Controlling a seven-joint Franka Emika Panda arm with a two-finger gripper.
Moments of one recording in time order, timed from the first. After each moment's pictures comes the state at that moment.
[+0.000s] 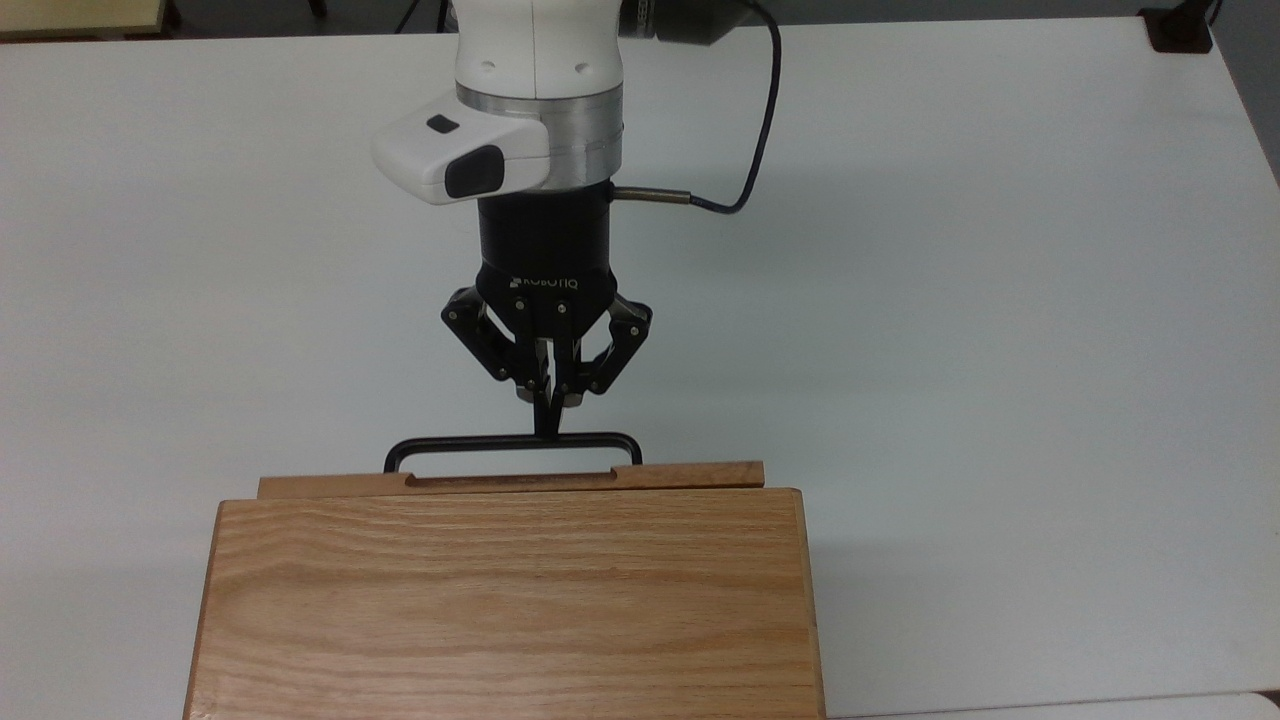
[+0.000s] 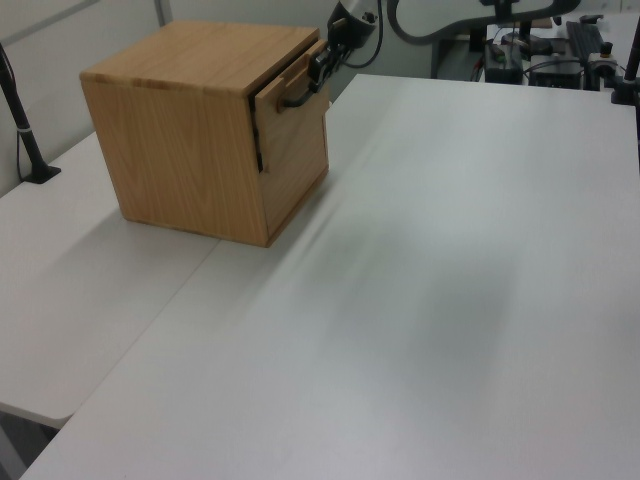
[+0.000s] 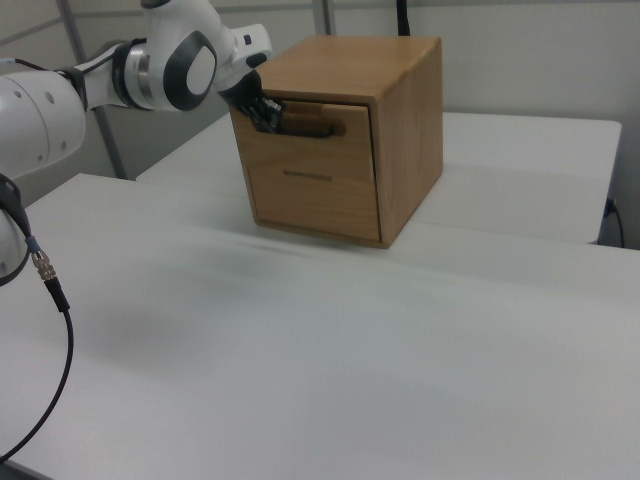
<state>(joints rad) 0.24 0.54 -0.22 -1.18 0.07 2.32 0.18</state>
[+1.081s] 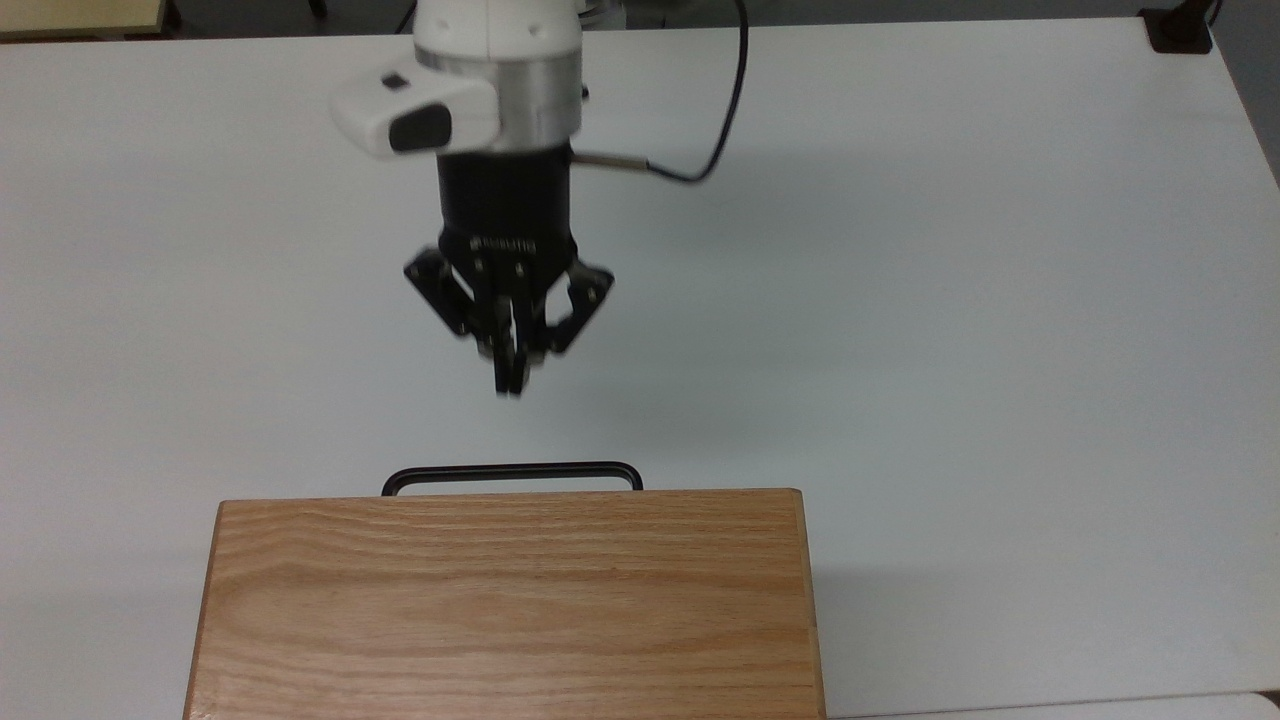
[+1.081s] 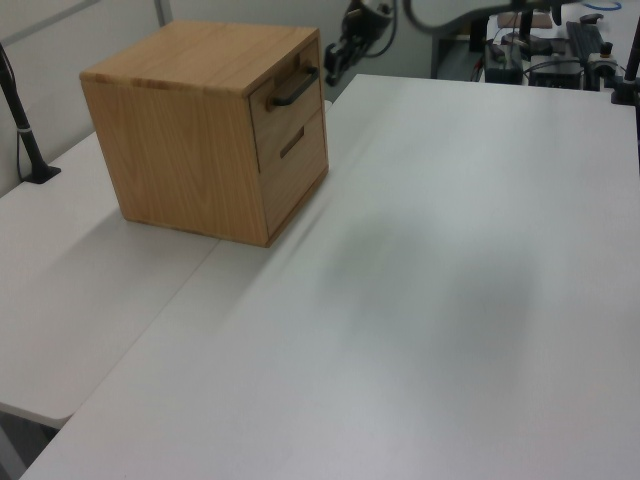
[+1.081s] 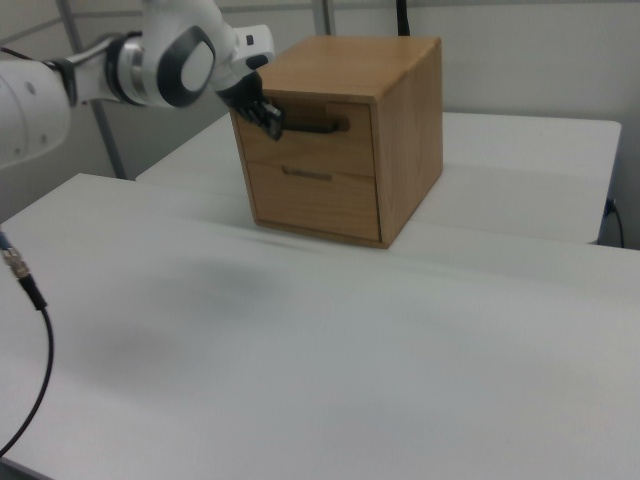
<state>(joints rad) 0.24 0.40 -0.24 -1.33 0.07 2.26 0.21</state>
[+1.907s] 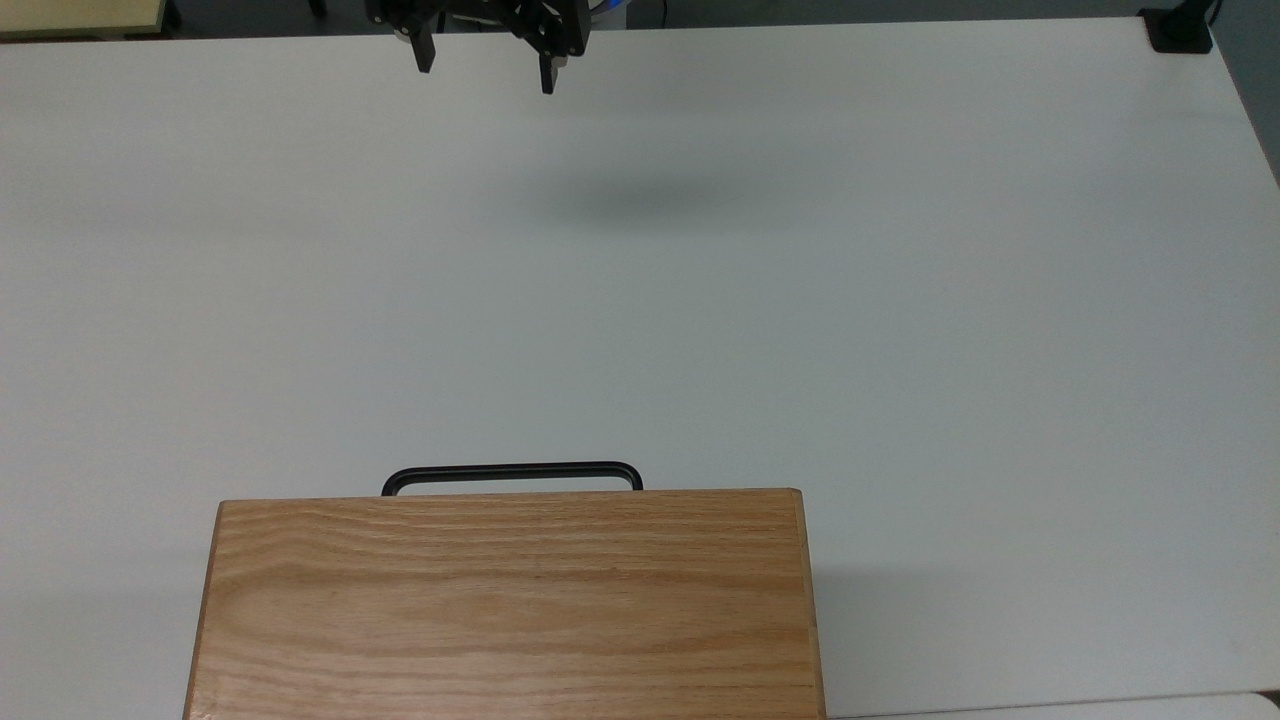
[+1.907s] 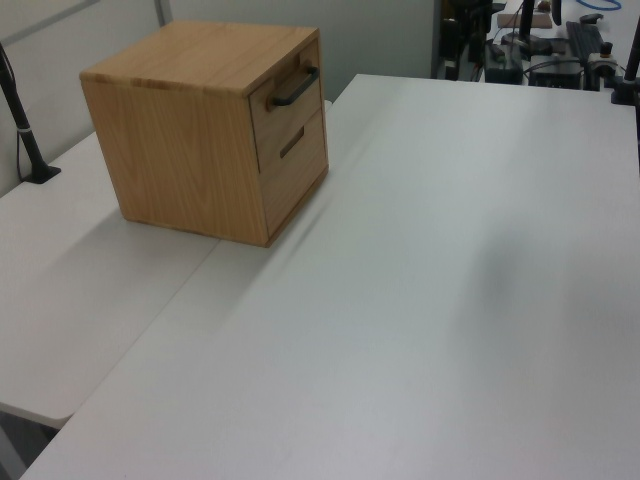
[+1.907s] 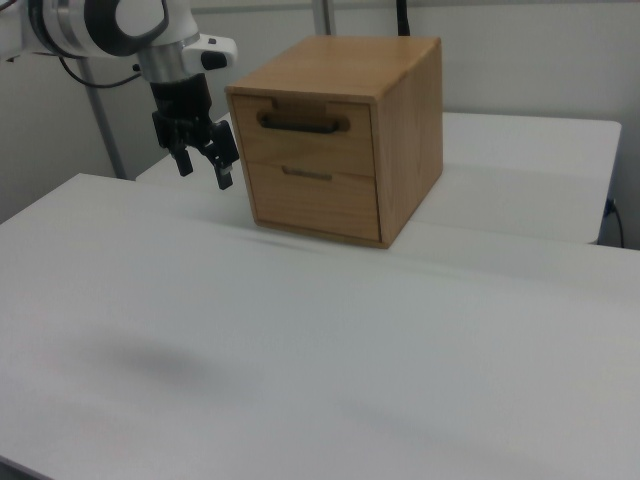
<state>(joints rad) 0.23 0.07 -0.24 -1.52 0.00 1.62 0.16</state>
